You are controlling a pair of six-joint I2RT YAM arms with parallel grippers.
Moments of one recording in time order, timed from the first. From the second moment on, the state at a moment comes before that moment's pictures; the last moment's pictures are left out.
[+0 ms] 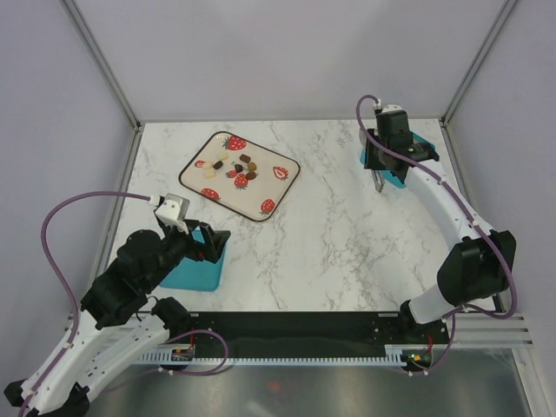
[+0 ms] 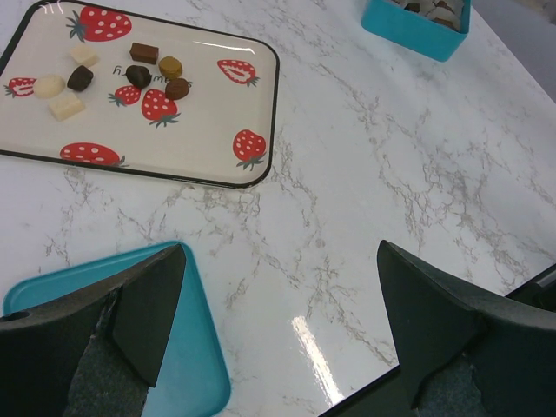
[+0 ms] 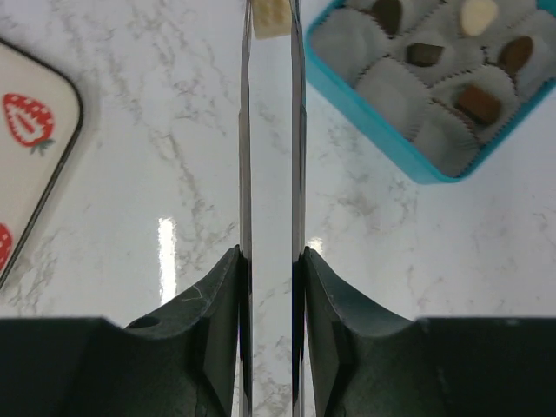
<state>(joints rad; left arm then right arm) -0.70 0.43 0.80 -0.63 -0.19 -0.26 0.31 1.54 1.42 -0.61 0.18 0.20</state>
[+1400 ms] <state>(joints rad) -0.70 0.52 0.80 -0.63 -0.21 -0.26 0.07 1.82 1.51 -0.65 0.10 0.23</state>
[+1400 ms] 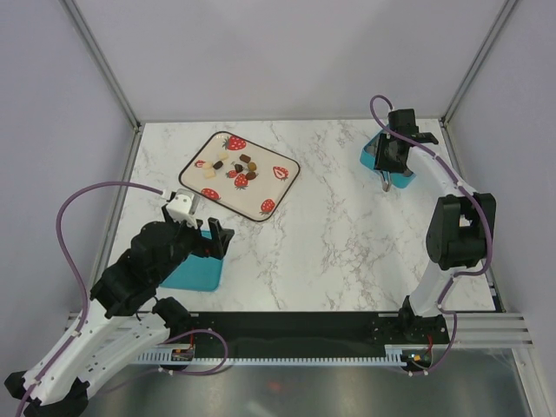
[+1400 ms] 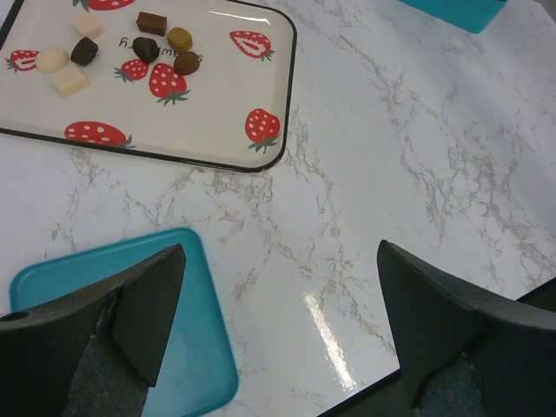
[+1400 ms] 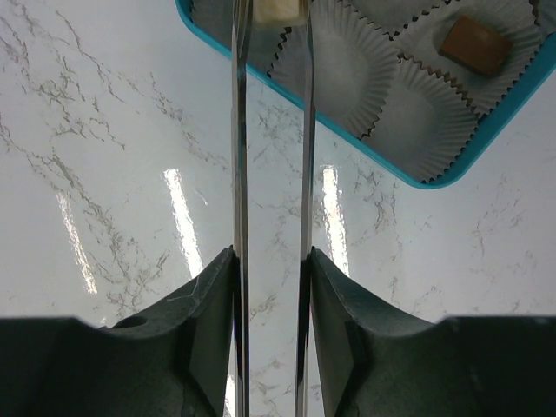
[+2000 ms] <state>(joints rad) -0.70 0.50 0.80 -0.63 -0.21 -0.26 0.07 1.82 1.63 -0.67 0.09 0.23</state>
